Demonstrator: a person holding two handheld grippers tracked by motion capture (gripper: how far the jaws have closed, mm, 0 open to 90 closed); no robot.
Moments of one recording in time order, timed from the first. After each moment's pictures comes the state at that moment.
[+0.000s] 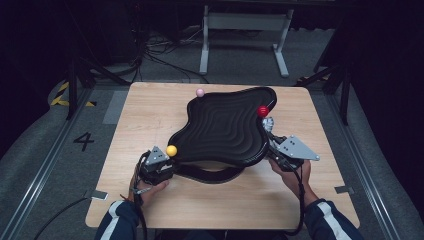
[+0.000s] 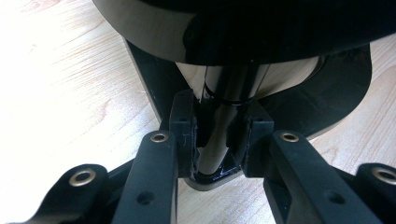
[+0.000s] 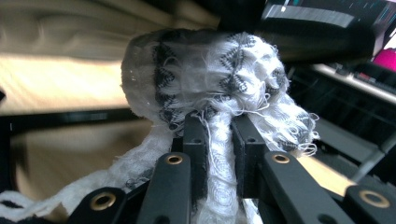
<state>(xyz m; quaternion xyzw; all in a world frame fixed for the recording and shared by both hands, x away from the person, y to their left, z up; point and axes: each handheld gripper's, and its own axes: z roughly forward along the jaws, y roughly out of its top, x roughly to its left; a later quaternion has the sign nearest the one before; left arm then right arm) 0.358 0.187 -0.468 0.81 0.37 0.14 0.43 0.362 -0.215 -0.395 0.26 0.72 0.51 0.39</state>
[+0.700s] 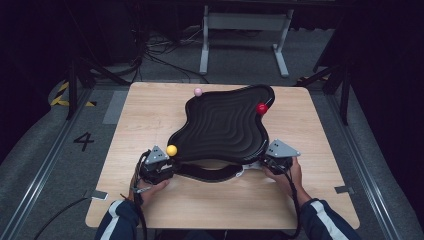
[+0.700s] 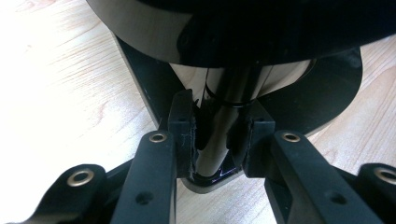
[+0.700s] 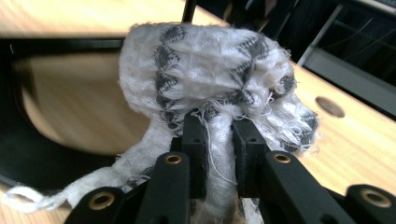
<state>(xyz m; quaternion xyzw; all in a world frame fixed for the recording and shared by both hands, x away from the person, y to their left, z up) 0.361 0.186 -0.469 0.81 0.36 0.14 0.43 0.383 -0.207 -0.451 0.27 0.80 0.43 0.32</state>
